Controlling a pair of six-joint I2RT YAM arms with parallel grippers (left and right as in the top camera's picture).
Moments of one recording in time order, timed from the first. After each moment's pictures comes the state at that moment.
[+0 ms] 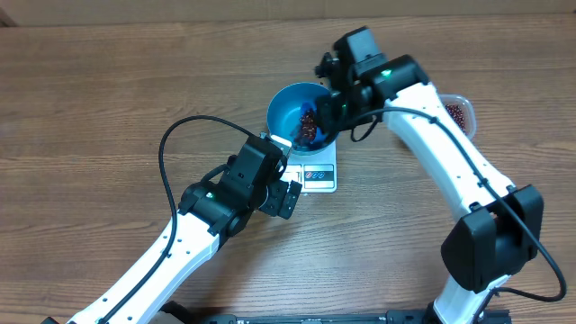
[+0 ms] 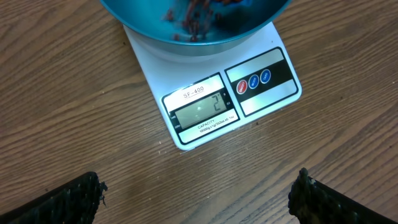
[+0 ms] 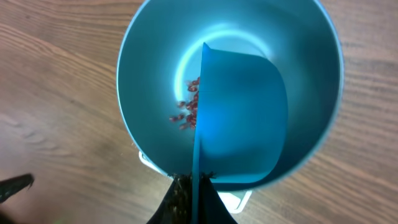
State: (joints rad) left arm -0.60 1.29 0.93 -0.63 -0.06 -0.16; right arm 0.44 1.90 1.74 -1.04 -0.25 0.15
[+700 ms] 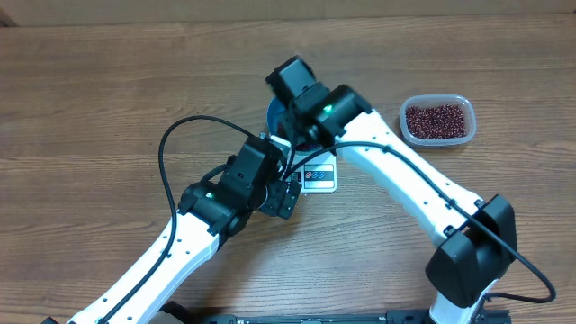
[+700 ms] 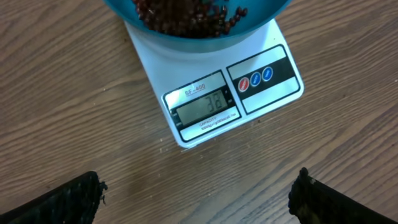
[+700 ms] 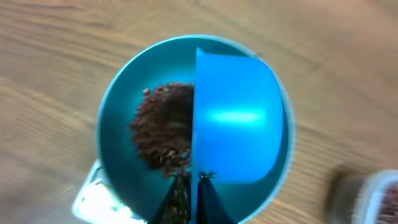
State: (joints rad) left arm -0.60 1.29 0.93 -0.63 -0.06 -0.16; right arm 0.68 1.90 1.74 -0.94 0.29 0.14
